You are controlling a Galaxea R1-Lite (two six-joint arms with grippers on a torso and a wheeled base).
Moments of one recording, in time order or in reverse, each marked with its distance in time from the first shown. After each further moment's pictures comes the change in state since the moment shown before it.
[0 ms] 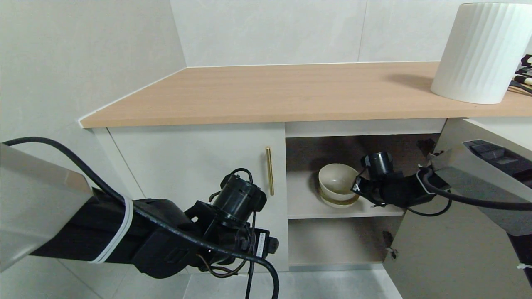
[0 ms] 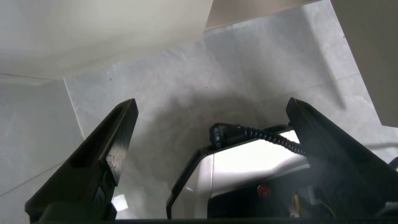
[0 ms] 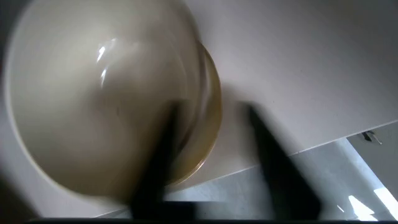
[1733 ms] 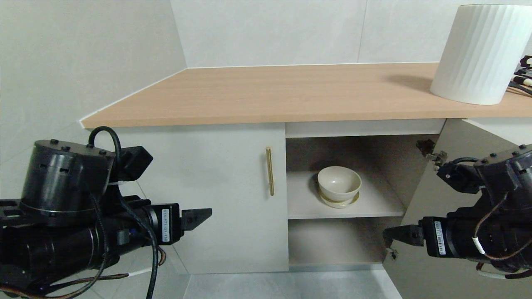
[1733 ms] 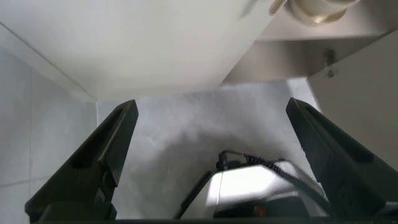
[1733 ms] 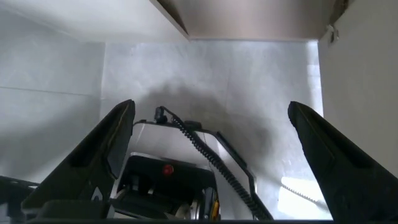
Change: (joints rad) left arm 0.187 -0.558 0.204 0.042 -0.001 0.028; right arm 0.269 -1.019 0.671 0.432 0.129 -0.214
